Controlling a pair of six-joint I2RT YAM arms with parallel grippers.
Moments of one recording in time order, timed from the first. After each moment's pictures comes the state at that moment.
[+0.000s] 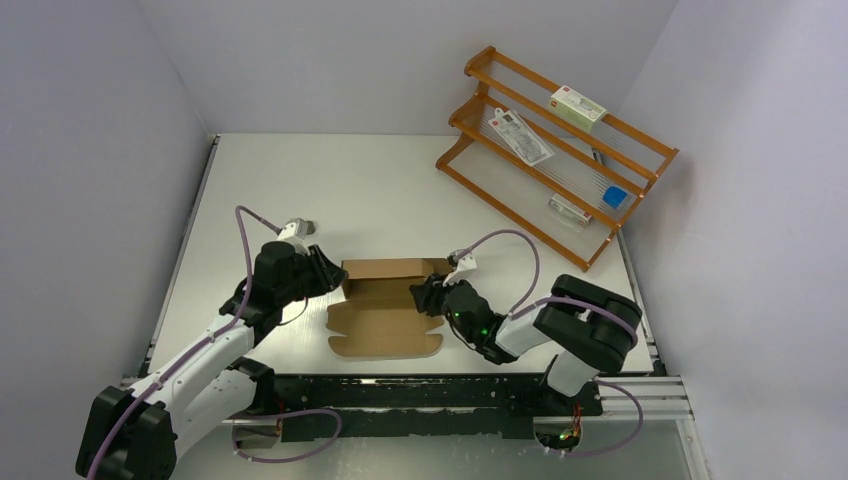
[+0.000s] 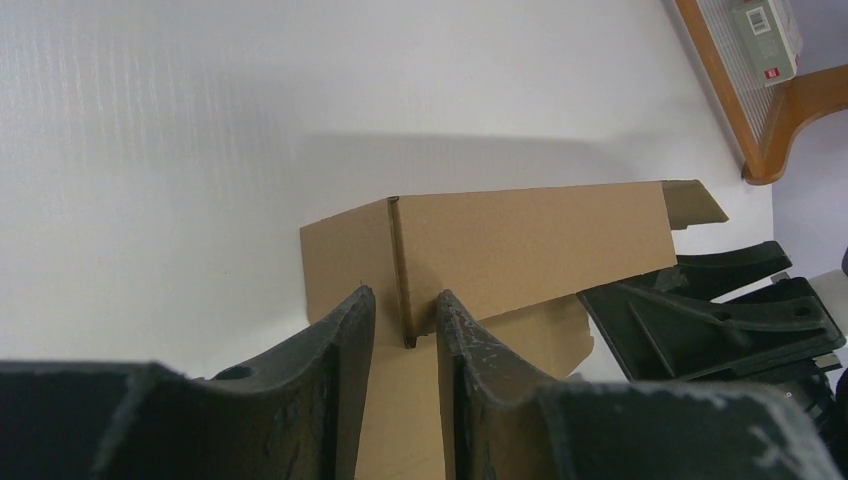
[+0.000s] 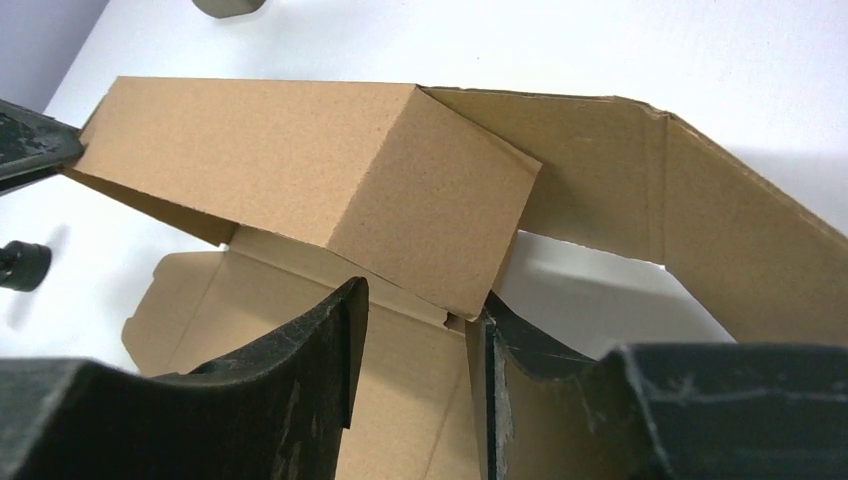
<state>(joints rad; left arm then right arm) -0.38 0.88 0.37 -0.01 0.14 -0.67 1.00 1.60 0.29 1.02 0.41 0.59</state>
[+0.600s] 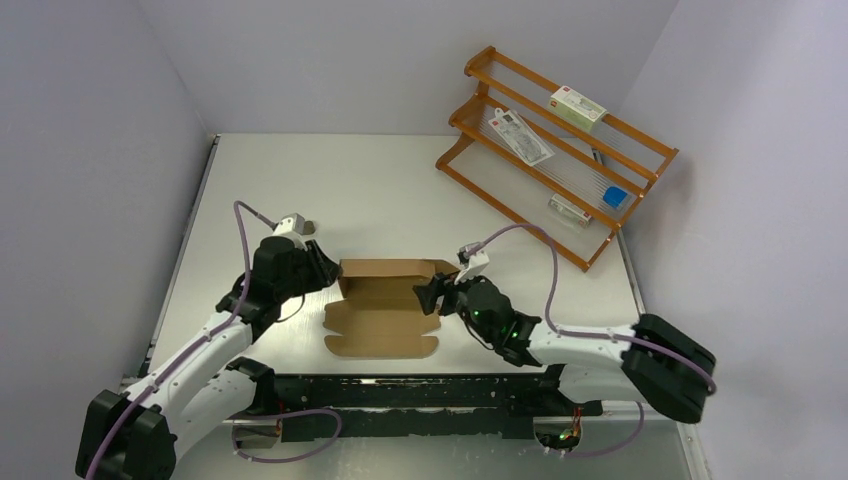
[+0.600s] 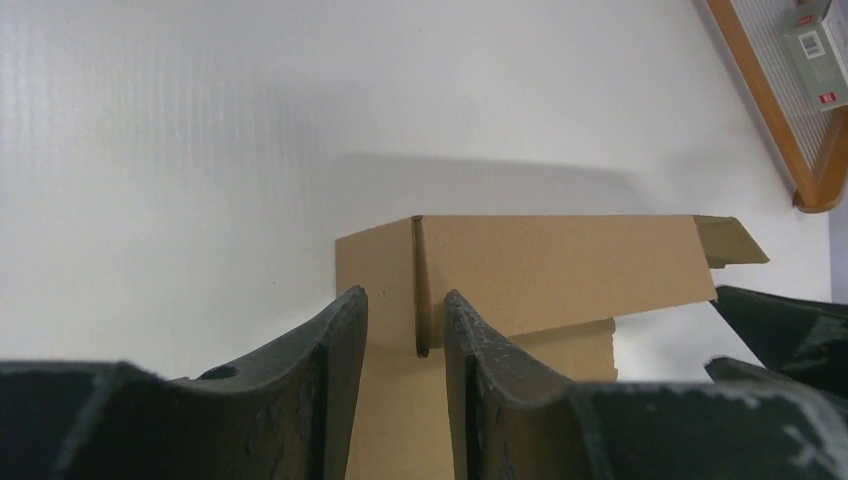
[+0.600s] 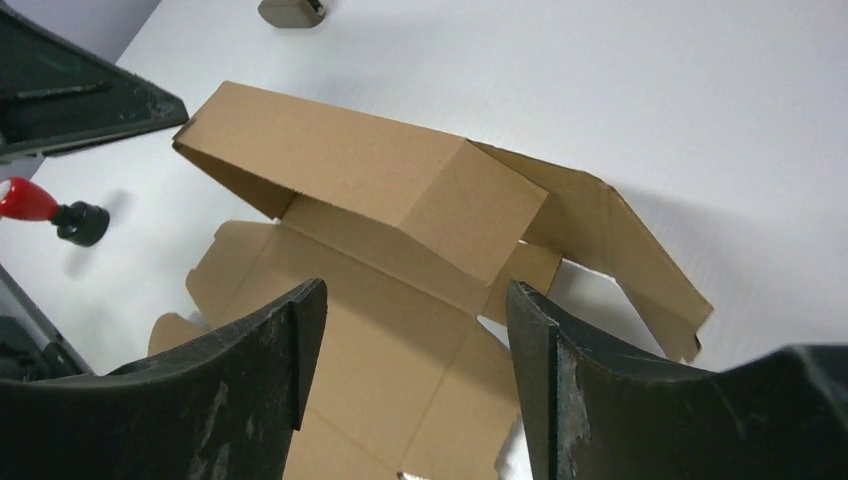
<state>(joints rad) -0.38 0.87 0.42 -0.09 0.06 -0.63 1.01 1.20 0.28 0.68 0.37 0.49</state>
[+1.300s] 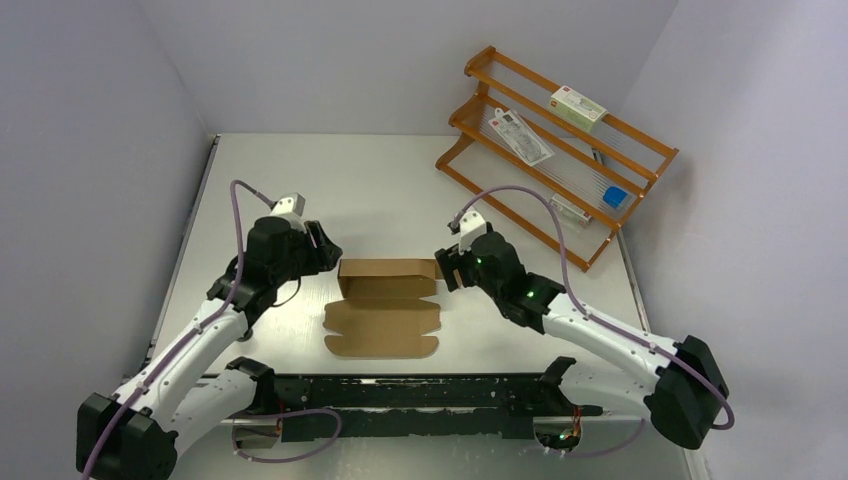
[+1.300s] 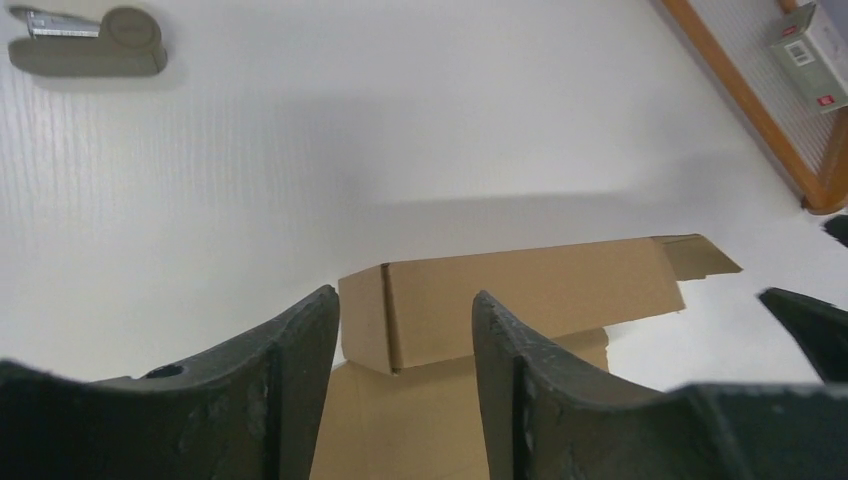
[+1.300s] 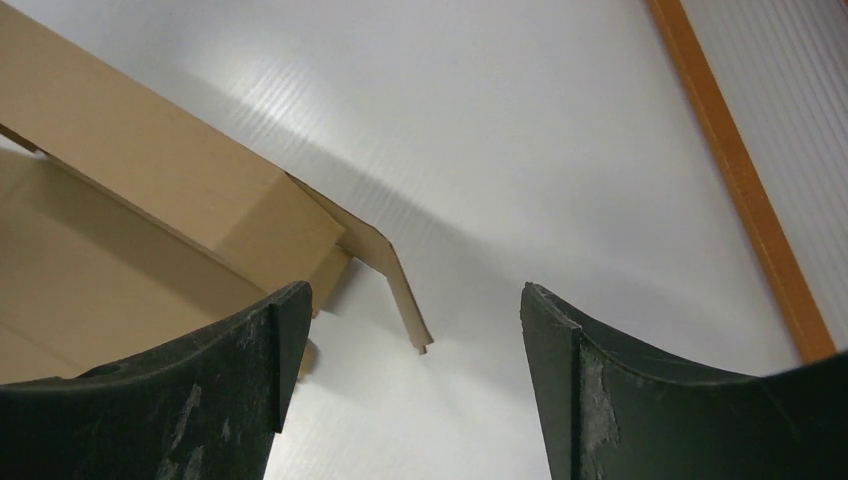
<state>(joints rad) -0.38 0.90 0.59 -0.22 0.02 -0.52 0.82 1.04 0.64 -0.08 0.31 0.05</state>
